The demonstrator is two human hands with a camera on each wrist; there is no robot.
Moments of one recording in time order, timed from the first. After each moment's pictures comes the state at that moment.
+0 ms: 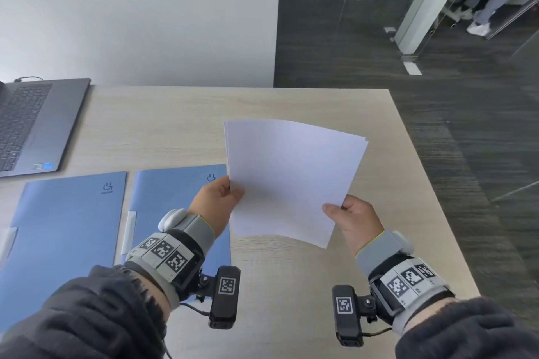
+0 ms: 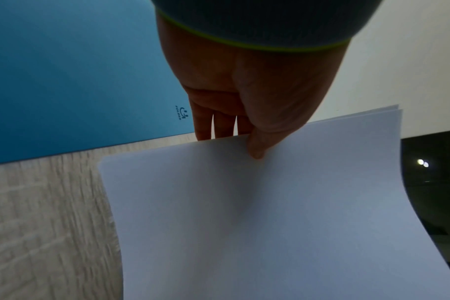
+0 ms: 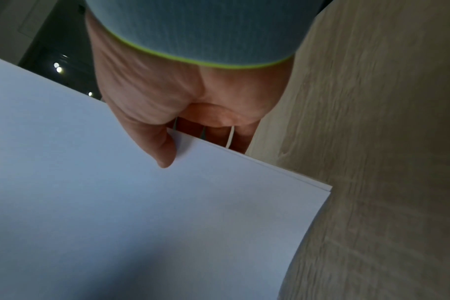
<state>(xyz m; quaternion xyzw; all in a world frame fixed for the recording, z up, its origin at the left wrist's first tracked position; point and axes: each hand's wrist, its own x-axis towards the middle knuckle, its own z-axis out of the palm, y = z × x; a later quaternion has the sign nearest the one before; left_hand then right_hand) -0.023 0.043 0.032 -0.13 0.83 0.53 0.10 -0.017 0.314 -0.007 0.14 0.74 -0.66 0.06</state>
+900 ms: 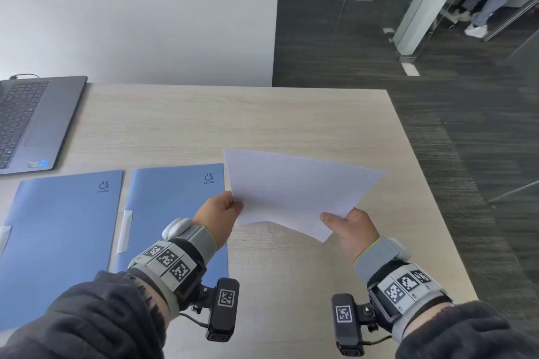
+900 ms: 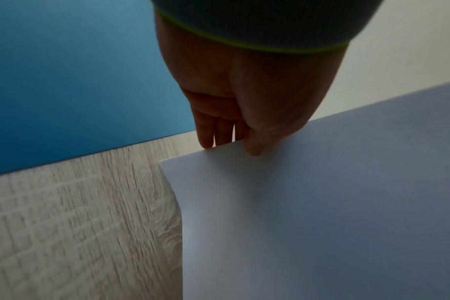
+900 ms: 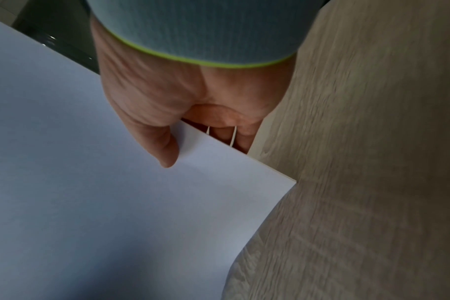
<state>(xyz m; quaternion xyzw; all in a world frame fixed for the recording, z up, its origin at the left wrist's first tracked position) -0.012 0.049 0.014 -0.14 0.85 0.48 0.17 -0.007 0.318 -0.015 0.15 0.74 -0.65 0.09</state>
